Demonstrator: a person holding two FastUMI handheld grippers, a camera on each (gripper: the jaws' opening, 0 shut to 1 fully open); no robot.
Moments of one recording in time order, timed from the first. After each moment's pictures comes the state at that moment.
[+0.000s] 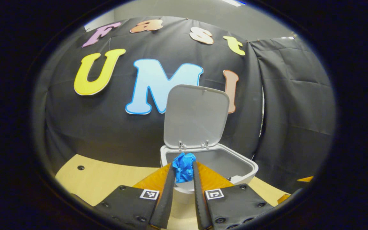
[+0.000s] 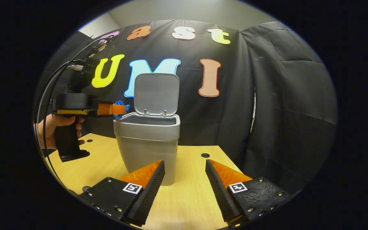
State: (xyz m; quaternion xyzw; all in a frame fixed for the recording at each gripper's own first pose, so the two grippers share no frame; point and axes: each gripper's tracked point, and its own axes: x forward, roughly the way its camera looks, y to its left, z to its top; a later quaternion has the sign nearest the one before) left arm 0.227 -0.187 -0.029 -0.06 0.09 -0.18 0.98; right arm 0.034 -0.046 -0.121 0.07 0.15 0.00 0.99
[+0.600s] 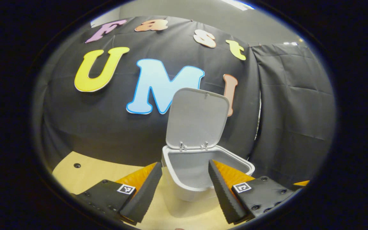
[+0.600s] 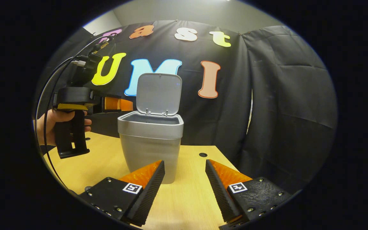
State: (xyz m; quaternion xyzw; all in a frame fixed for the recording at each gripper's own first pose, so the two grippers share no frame) left arm 0.213 -0.156 -0.016 -0.08 0.08 -0.18 0.98; right arm 0.021 -0.018 -0.110 0.06 0.15 -0.01 0.99
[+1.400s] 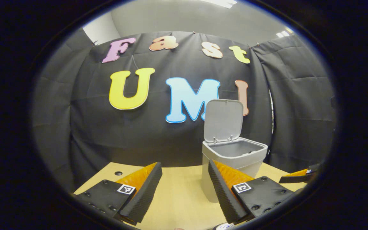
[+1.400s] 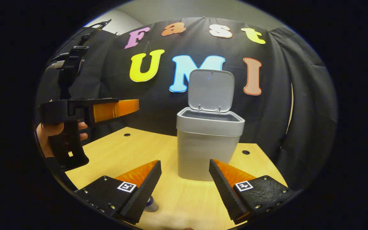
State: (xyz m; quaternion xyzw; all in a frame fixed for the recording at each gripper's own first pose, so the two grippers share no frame) left arm 0.095 -0.029 -0.010 -0.01 0.03 -0.09 1.00; right arm 0.000 0.120 -0.096 0.08 0.17 0.18 0.97
